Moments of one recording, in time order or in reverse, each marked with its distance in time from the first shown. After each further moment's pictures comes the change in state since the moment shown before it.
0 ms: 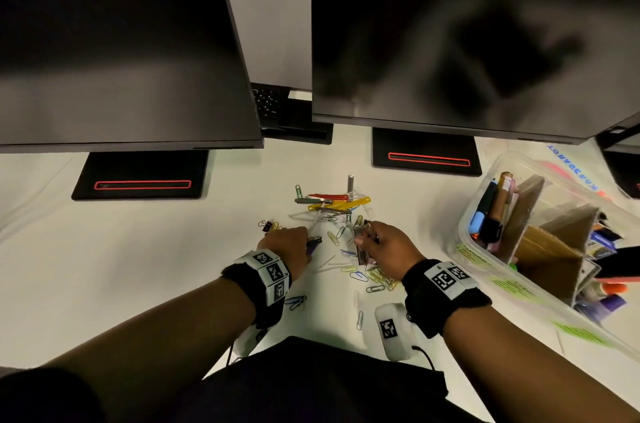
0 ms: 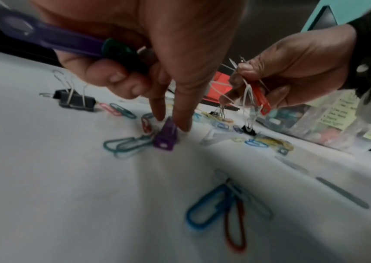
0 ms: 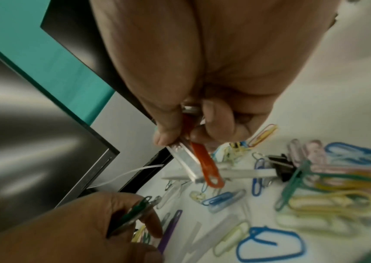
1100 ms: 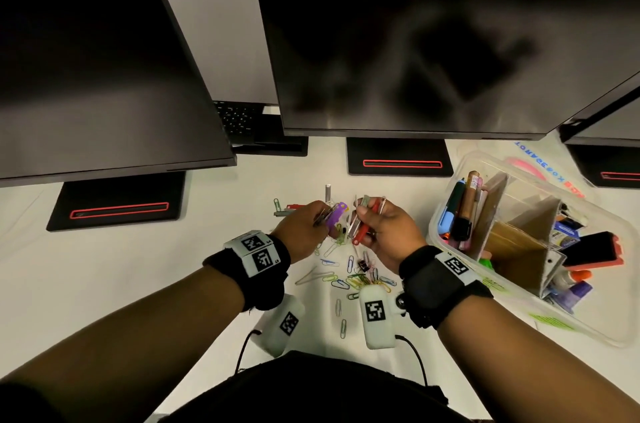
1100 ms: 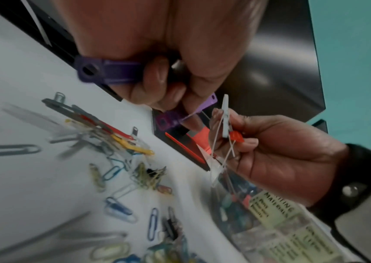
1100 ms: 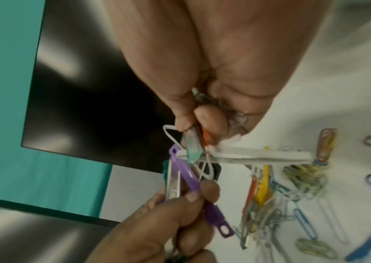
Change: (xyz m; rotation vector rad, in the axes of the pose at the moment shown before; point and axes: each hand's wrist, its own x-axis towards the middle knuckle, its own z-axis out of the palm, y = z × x) left_hand -0.005 0.061 -0.056 -0.688 0.013 0.249; right_hand -0.012 -0.022 -0.036 0.968 0.173 0.084
